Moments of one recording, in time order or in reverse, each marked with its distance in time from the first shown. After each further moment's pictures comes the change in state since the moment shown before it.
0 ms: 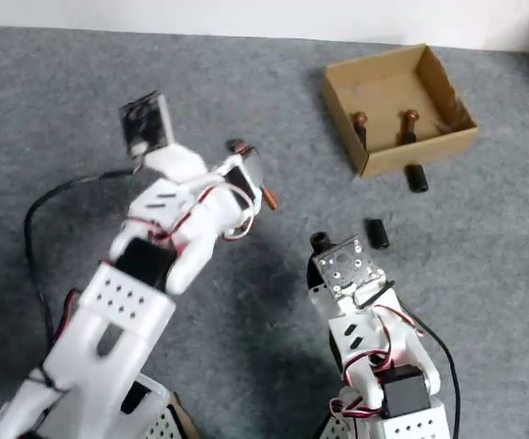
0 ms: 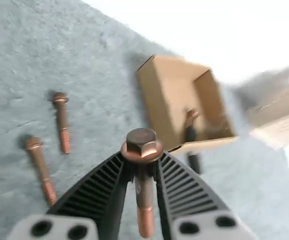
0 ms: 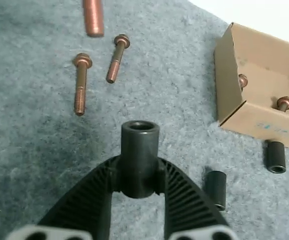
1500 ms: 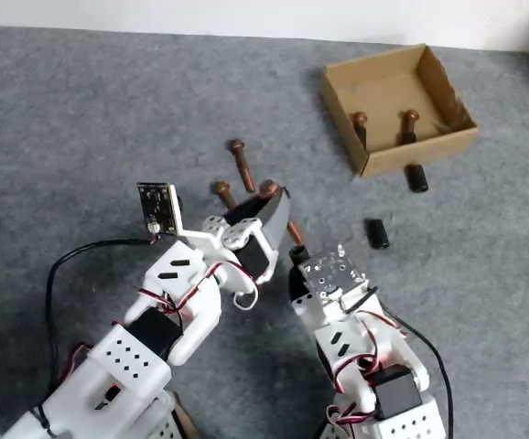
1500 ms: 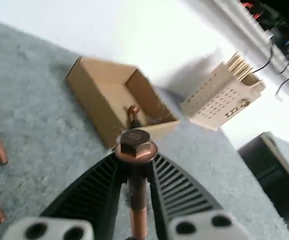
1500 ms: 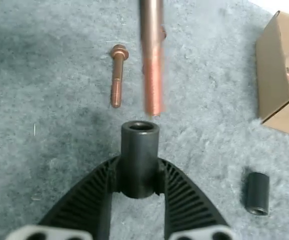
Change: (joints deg) left arm 9.6 -15.4 29.6 -26.5 -6.9; right arm -7.0 -1.9 2.5 1.3 -4.6
